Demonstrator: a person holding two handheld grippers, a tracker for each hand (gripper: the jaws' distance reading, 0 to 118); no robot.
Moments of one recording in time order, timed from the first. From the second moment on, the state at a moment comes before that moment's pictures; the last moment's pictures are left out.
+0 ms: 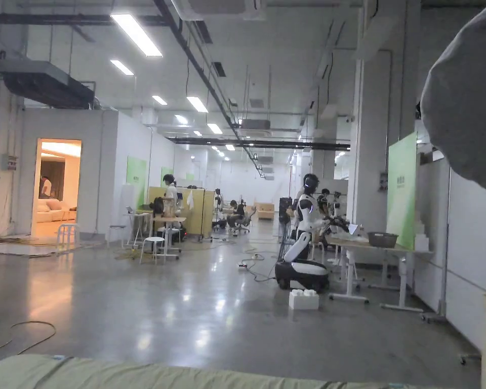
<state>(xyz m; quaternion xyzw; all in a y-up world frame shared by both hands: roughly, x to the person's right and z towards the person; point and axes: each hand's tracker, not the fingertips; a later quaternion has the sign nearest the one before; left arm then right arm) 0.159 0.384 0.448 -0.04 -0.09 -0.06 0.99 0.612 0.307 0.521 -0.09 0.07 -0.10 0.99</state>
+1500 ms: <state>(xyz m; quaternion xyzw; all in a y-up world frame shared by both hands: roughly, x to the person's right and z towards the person) 0.239 0.388 0.481 0.02 -0.11 -0.02 0.99 0.617 0.347 0.540 -0.01 -0.03 -0.03 1.00</state>
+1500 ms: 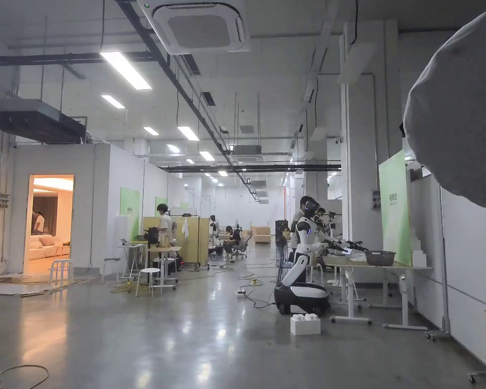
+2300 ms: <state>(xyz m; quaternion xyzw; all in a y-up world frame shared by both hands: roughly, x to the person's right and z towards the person) 0.249 0.395 0.481 0.02 -0.13 -0.04 0.99 0.614 0.351 0.537 -0.01 -0.02 -0.03 1.00</state>
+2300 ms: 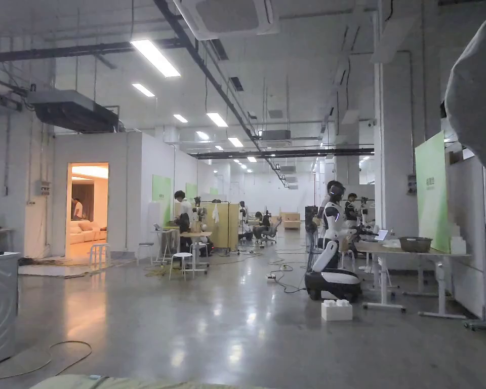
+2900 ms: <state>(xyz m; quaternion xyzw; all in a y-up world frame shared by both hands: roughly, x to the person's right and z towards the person) 0.252 0.394 0.480 0.01 -0.14 -0.01 0.99 0.621 0.370 0.533 -0.08 -0.10 -0.13 0.98</state>
